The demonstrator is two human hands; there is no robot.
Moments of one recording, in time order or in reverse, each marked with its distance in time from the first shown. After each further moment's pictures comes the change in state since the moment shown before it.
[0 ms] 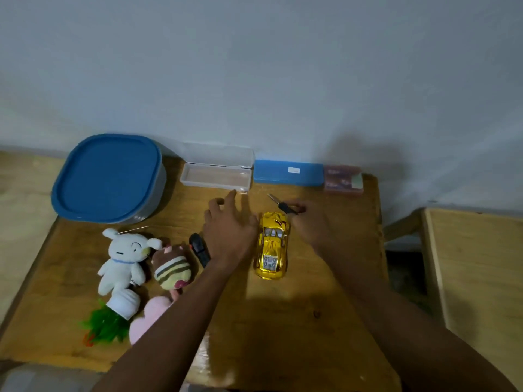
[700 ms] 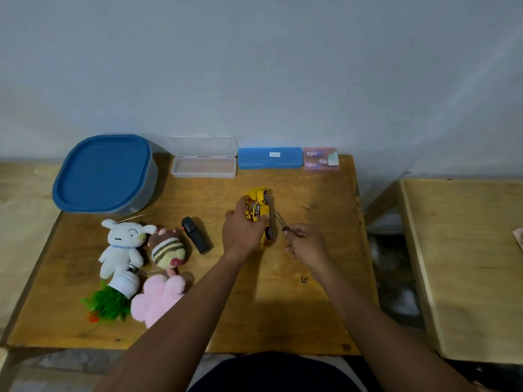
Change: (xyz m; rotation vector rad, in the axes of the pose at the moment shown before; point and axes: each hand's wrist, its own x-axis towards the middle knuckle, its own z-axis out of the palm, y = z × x) left_hand -0.058 0.021 0.029 -0.235 -0.234 -0.129; right_hand -0.085 0.079 0.006 0.237 0.087 0.194
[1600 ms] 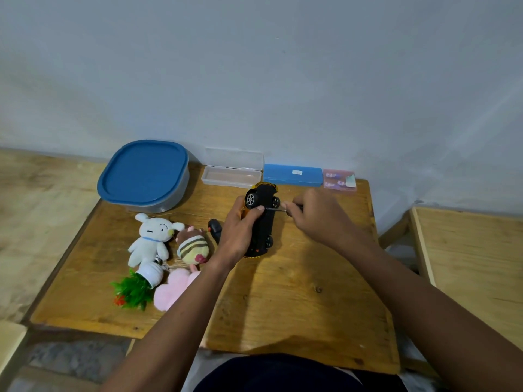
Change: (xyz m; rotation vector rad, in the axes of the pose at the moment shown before) left_hand -0.041 -0.006 -0.083 -0.651 -0.110 0.206; right_hand -0.050 -0.123 -0.004 -0.837 -0.049 -0.826
